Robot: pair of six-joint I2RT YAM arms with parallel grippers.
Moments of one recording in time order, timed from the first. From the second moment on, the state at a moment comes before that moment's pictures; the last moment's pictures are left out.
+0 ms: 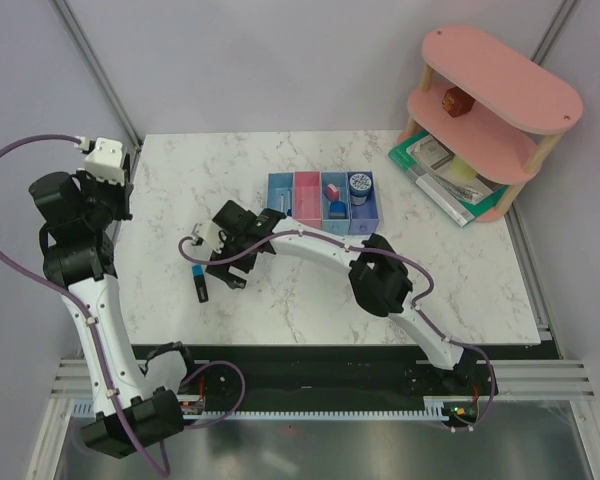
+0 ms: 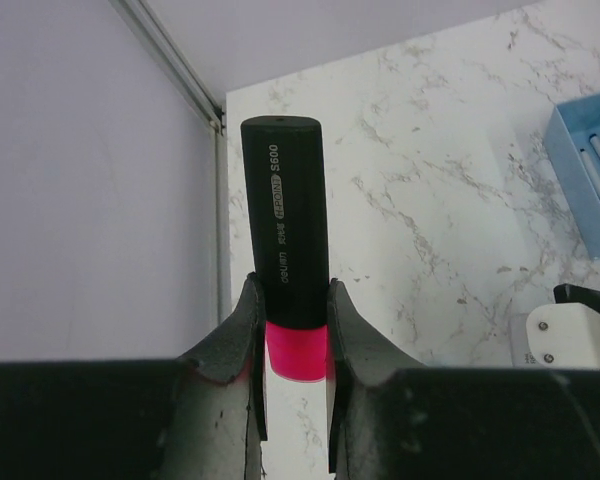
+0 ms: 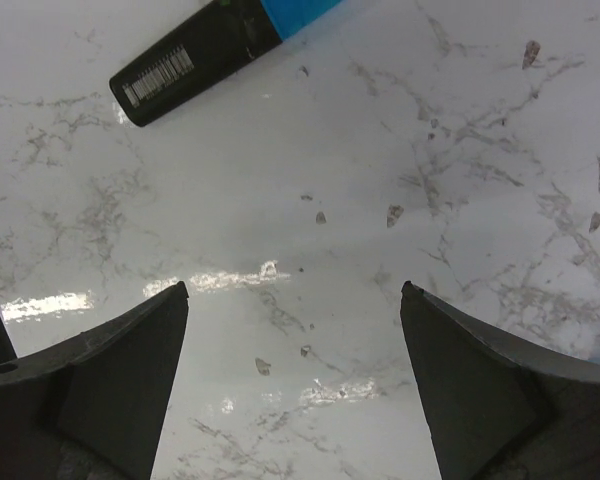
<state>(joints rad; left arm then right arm) 0.40 0.99 1.29 -0.62 0.40 0.42 1.03 2.39 2.15 -0.75 -0.24 -0.26</state>
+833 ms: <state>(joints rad) 0.40 0.79 1.17 -0.52 0.40 0.42 1.14 2.55 2.22 -0.40 0.06 0.16</state>
